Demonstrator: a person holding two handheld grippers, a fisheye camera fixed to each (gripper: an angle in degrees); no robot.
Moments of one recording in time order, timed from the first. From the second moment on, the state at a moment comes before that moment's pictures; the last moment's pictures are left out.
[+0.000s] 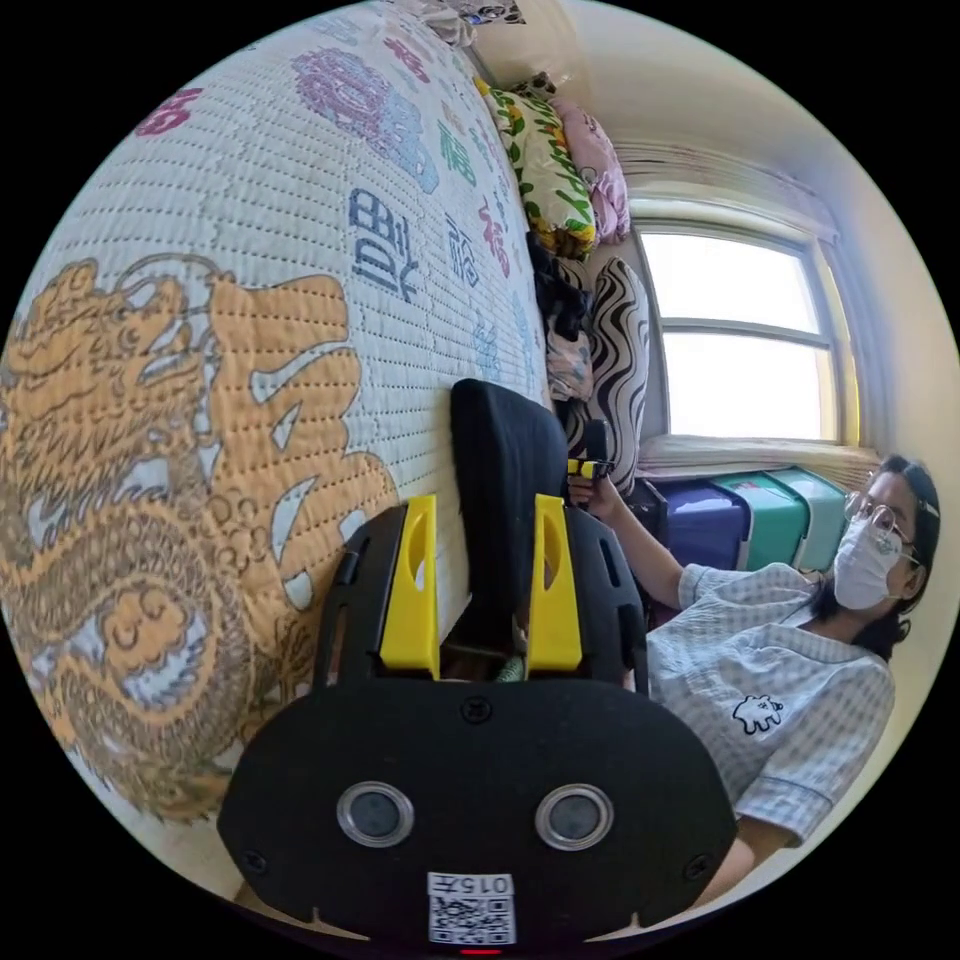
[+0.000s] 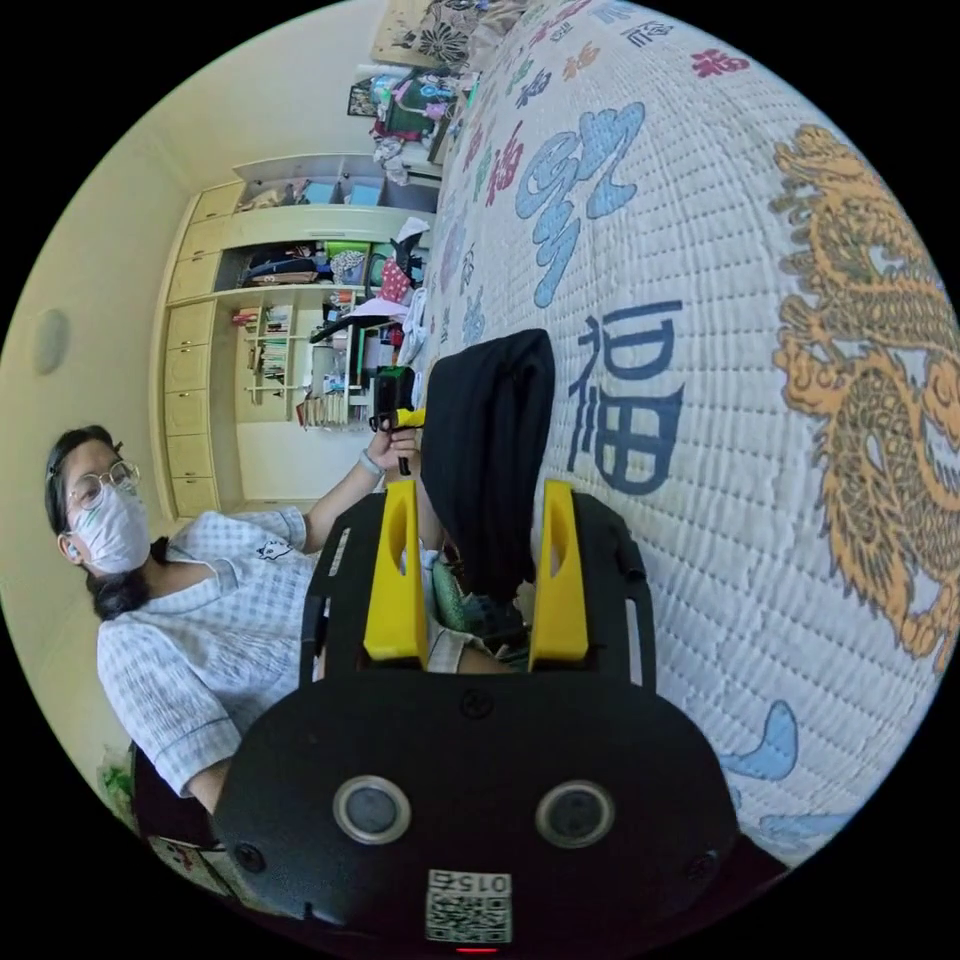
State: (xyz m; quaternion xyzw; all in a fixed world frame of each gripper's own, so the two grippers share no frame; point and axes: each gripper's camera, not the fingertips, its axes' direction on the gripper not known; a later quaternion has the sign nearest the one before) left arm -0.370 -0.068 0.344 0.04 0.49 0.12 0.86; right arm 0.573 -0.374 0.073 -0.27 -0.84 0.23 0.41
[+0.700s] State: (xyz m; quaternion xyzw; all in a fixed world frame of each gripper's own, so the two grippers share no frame) left arm -0.367 -0.101 0.183 0.00 0.55 0.16 0.82; right arm 0.441 -0.452 0.077 -0.22 -0.88 0.19 0.38
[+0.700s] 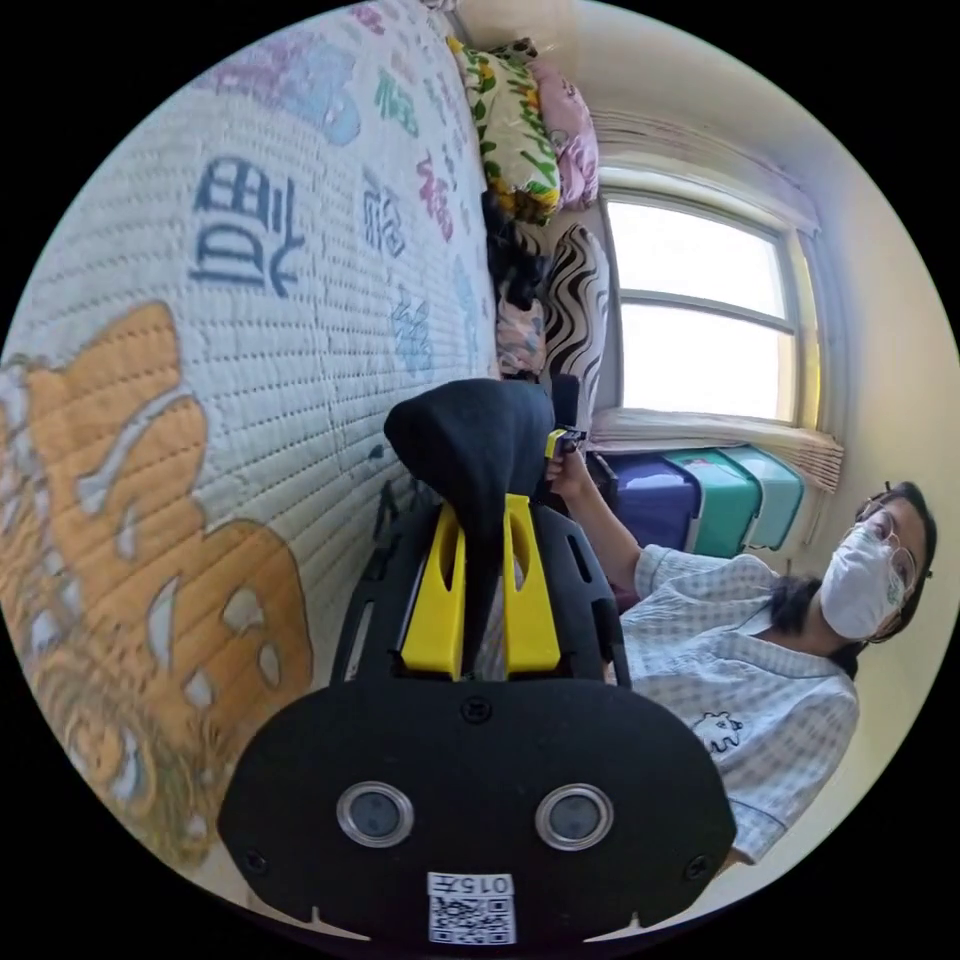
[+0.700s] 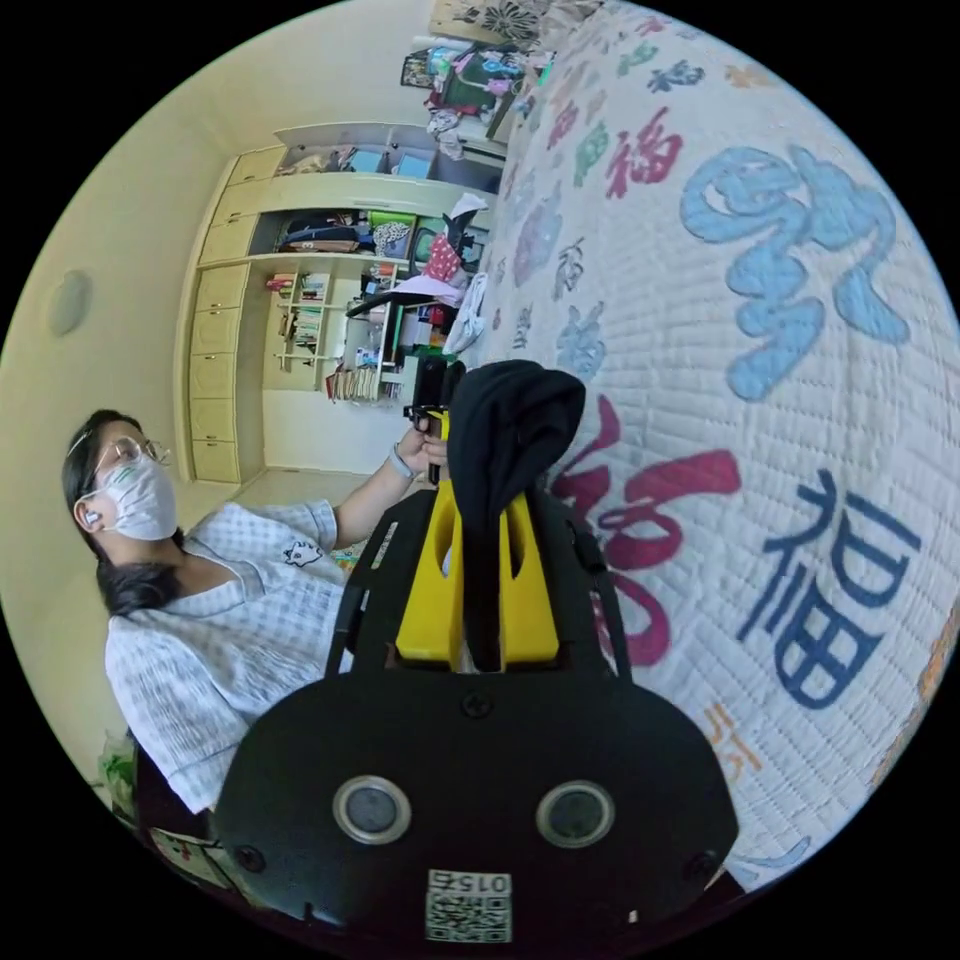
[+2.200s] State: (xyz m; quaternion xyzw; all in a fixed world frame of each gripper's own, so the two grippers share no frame) left arm -0.590 0.246 -0.233 0.37 -0.02 -0.11 0.92; right arm -0.131 -0.680 -0.363 0.06 -0.67 -0.09 0.74
